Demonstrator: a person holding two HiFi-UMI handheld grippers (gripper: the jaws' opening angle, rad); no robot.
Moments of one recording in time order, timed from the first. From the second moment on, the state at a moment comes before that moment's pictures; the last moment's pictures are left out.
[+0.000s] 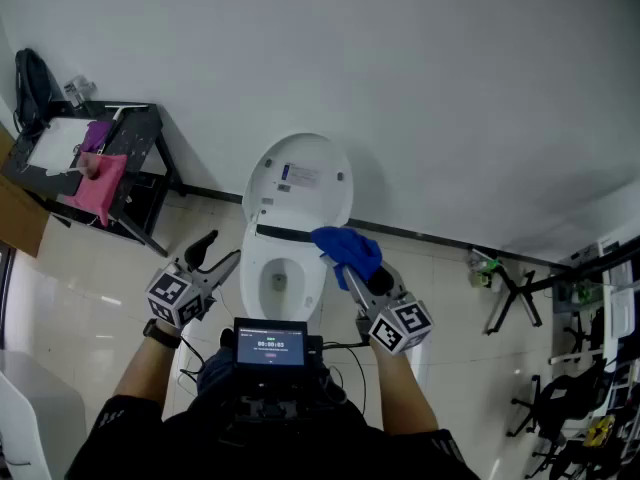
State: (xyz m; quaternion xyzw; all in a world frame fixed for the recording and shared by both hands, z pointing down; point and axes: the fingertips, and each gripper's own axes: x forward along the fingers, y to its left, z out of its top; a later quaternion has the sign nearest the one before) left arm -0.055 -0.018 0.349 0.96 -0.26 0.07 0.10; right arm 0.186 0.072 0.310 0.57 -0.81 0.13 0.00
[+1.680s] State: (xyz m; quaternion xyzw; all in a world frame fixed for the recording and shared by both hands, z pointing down) left arm -0.089 -0.082 0.501 0.93 -0.28 0.14 0.21; right arm 0.123 -0.115 0.658 0.49 -0.79 0.30 0.19
